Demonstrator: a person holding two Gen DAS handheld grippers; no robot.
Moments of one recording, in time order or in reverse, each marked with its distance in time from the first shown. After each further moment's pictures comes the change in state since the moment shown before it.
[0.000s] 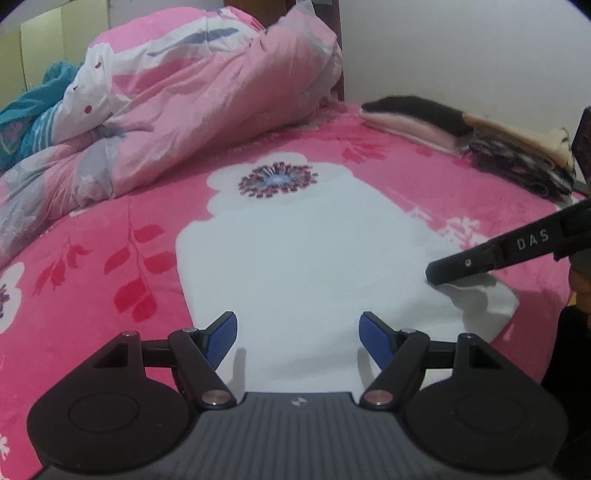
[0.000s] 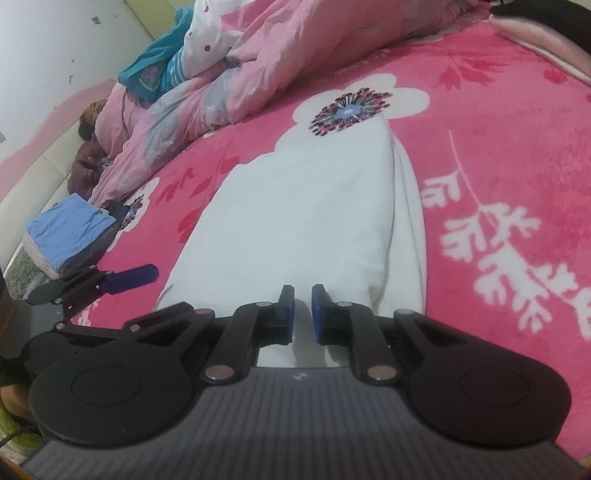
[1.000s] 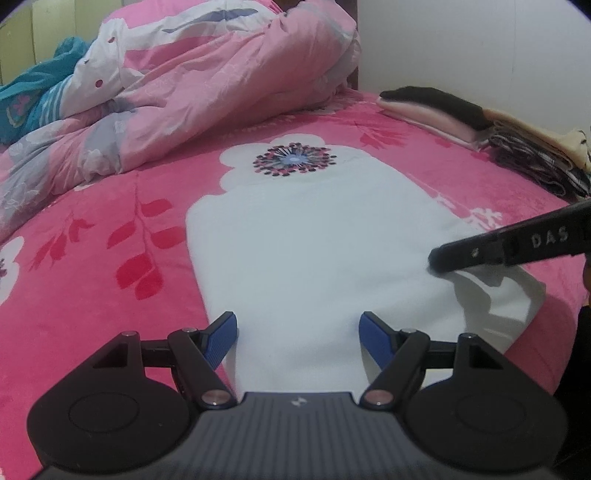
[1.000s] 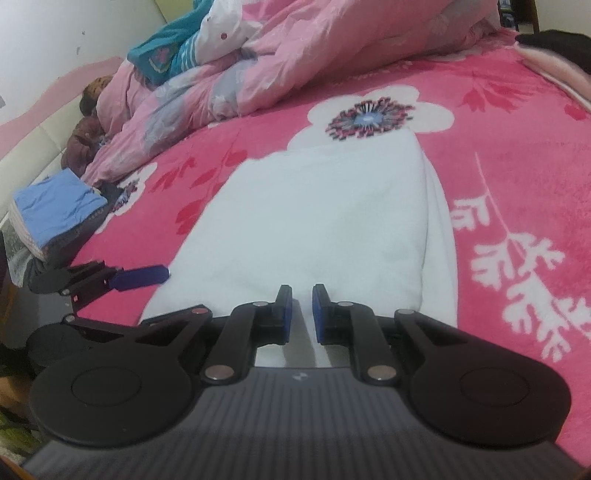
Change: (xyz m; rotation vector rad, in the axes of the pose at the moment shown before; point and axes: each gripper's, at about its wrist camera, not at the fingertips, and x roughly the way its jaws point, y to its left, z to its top) left arm 0.018 0.016 -0.013 -0.051 0.041 0.013; right arm 0.014 0.028 0.003 -0.105 -0.018 -0.049
